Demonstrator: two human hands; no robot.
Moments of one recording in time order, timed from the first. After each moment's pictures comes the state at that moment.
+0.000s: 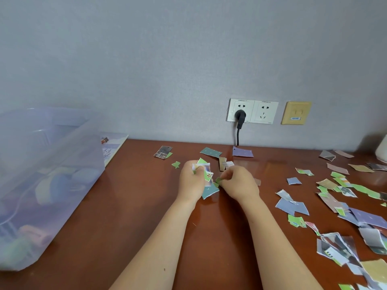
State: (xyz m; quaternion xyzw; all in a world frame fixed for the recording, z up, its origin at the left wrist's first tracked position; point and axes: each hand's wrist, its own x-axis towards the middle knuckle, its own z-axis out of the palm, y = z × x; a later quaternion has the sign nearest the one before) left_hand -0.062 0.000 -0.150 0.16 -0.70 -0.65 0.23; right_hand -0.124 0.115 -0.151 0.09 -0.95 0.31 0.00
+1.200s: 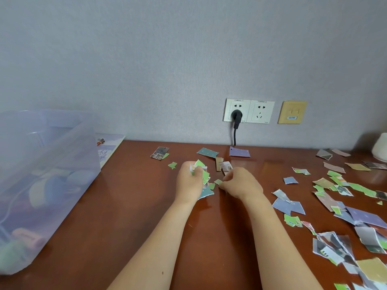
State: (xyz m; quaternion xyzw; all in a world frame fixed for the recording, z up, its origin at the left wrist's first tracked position) left_hand -0.068 0.003 -0.156 0.17 -0.72 -0.62 0.25; right_hand -0.125 0.128 -0.139 0.07 -0.96 0.26 -0.06
